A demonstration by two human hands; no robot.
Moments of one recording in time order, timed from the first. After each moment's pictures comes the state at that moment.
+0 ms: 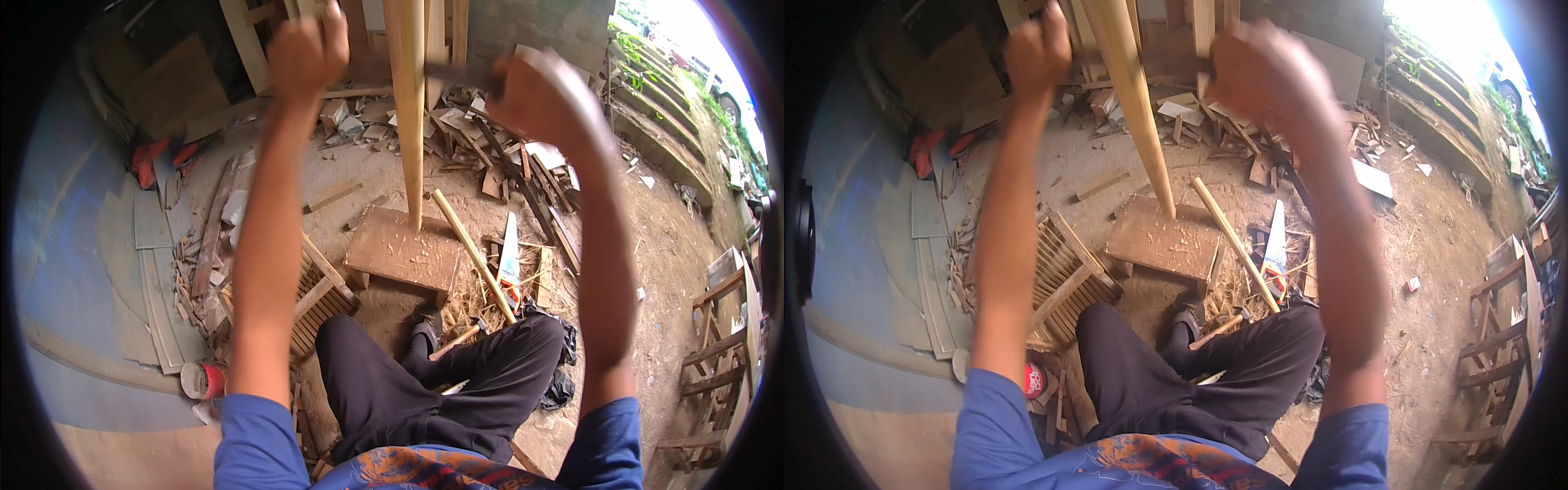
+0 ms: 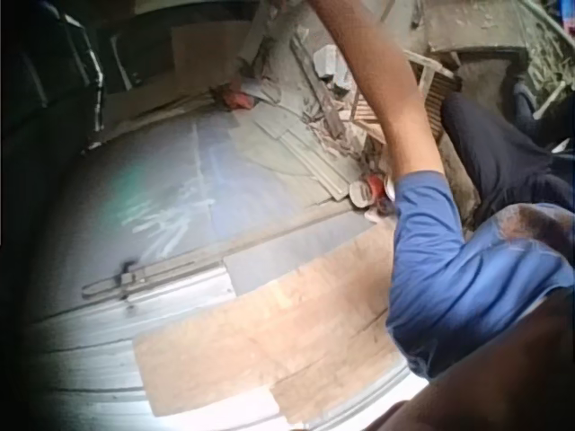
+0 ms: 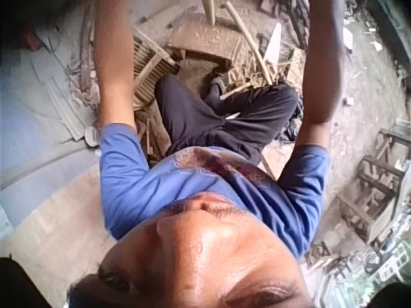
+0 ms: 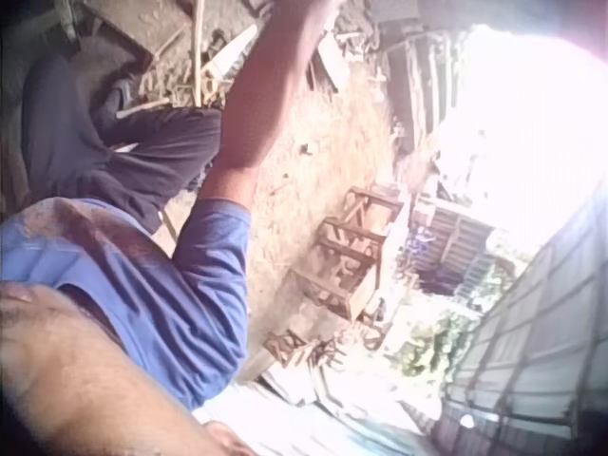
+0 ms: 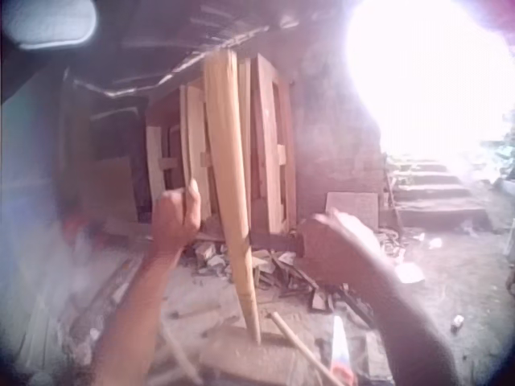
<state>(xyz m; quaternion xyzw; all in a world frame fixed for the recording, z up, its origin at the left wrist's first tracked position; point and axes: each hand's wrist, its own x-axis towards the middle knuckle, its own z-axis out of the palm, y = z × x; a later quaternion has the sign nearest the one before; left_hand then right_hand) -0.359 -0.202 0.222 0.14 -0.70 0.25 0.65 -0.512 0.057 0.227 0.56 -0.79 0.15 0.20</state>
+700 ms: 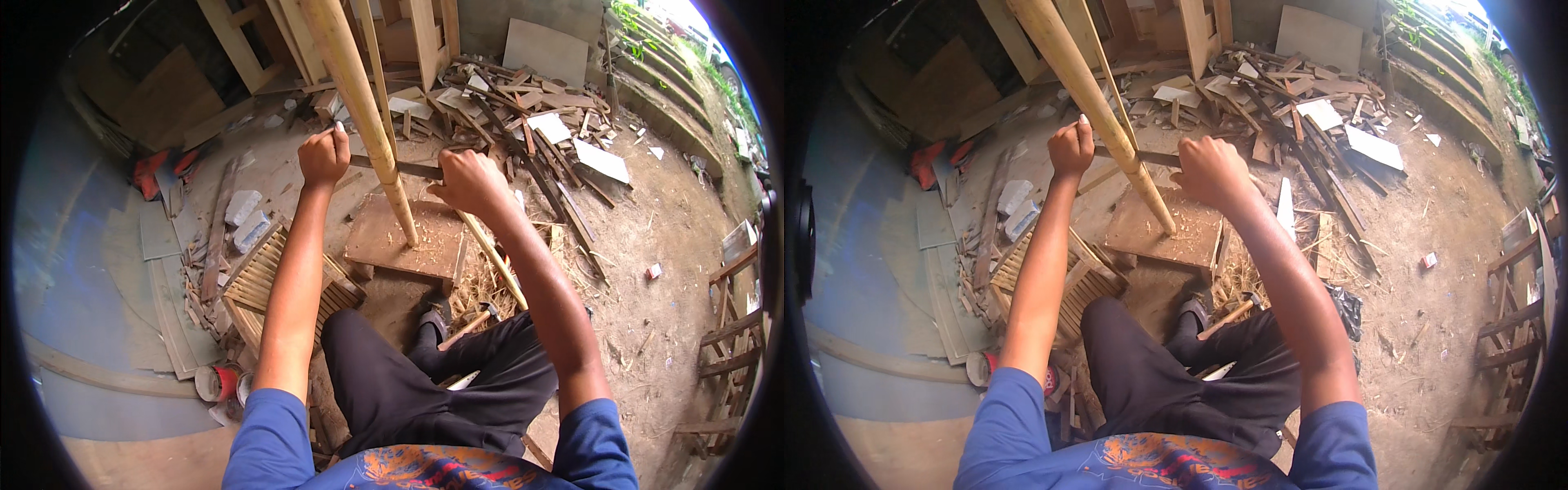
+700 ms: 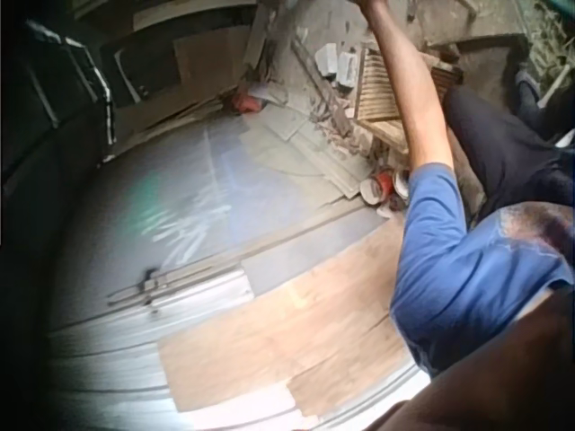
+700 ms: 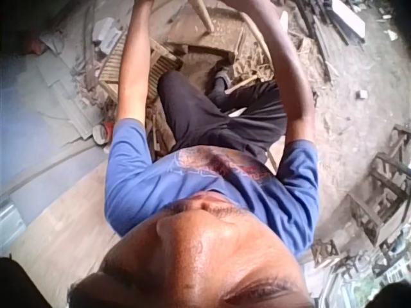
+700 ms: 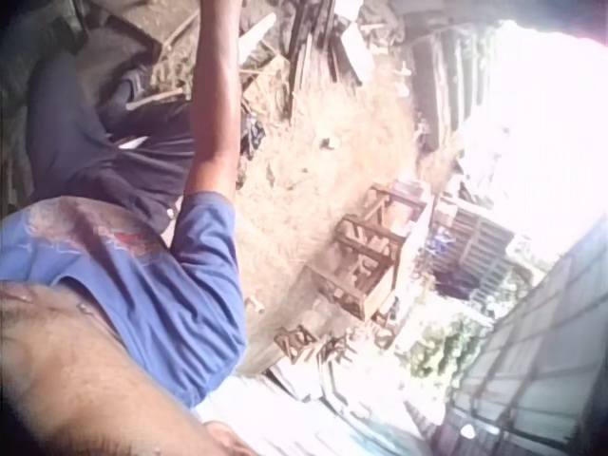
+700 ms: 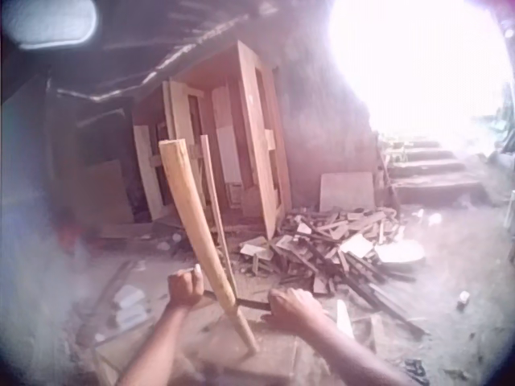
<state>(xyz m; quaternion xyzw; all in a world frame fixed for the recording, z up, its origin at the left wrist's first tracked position) -0.356 -0.226 0.018 0.20 -0.83 0.07 0.52 -0.523 0.009 0.036 0.61 -0.78 0.16 0.04</state>
